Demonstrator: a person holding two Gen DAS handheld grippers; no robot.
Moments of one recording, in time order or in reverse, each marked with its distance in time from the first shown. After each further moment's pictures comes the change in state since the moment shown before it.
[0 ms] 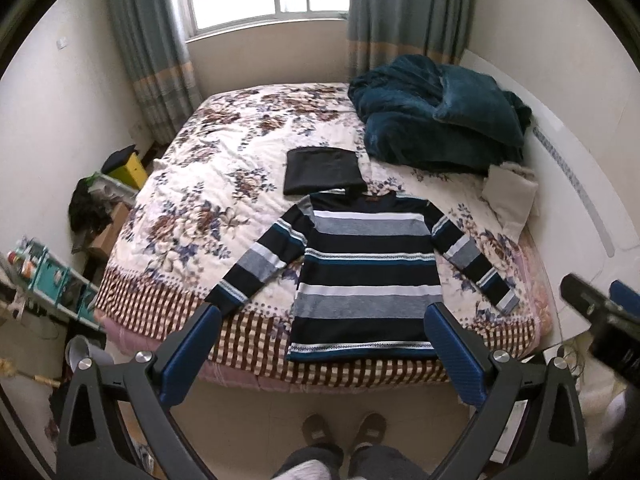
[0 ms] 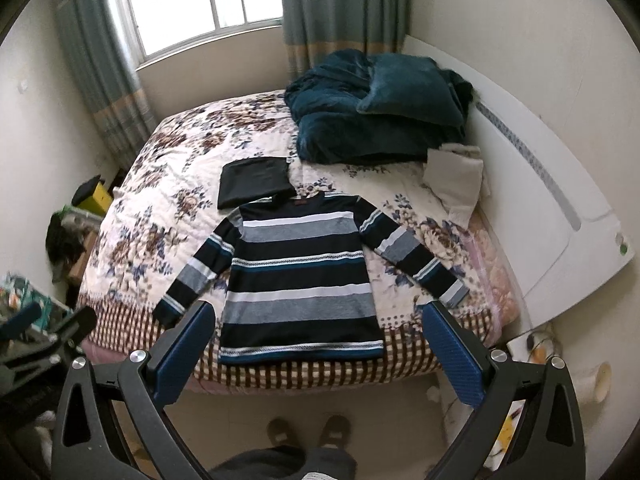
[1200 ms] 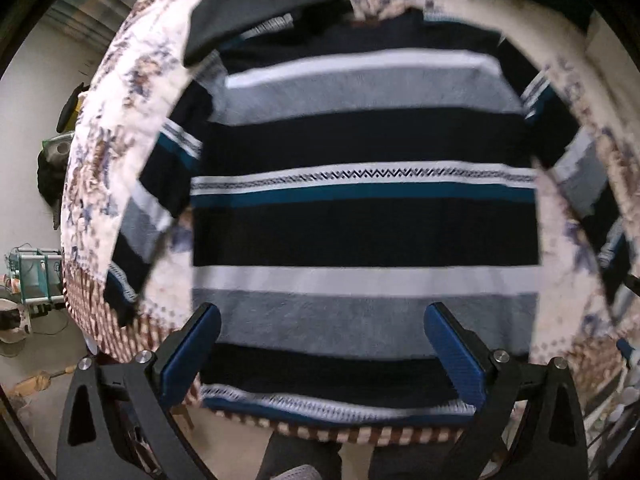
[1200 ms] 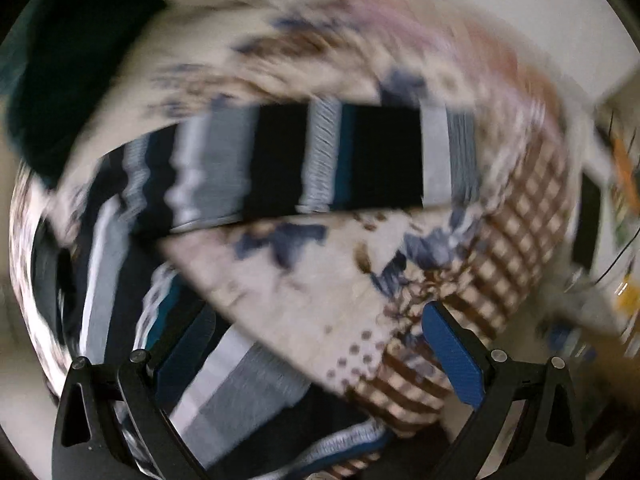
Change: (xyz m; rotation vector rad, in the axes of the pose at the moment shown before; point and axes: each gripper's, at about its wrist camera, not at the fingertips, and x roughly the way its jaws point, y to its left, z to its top) left arm 0.487 -0.152 0.009 0.086 0.587 0.195; right arm 0.630 -0.362 -0.088 0.913 0.488 -0.167
